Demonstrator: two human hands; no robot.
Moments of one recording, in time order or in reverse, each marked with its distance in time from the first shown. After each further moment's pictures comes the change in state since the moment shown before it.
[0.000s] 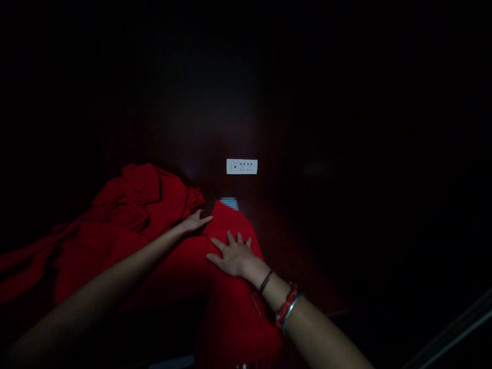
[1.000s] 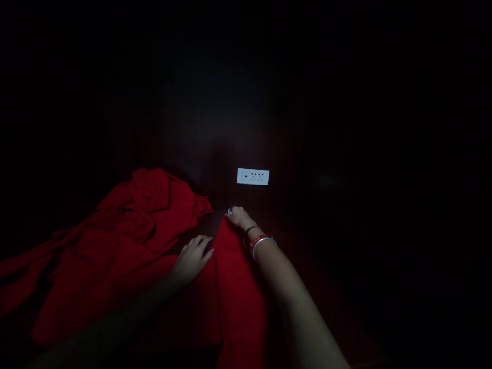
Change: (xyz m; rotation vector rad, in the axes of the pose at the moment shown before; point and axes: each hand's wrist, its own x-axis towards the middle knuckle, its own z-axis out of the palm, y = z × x) left_hand -0.076 -0.007 0.008 0.365 0.223 0.309; right_hand 0.166 0.027 -0.063 -0.057 0.303 0.061
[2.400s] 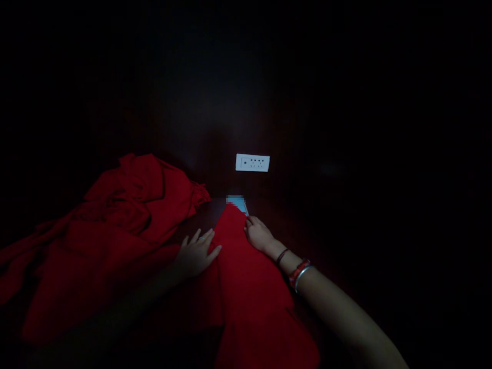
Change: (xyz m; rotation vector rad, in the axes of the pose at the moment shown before) left_hand -0.012 0.007 0.009 0.082 -0.186 0.008; right_hand -0.088 0.048 0.046 -0.071 0.154 -0.185
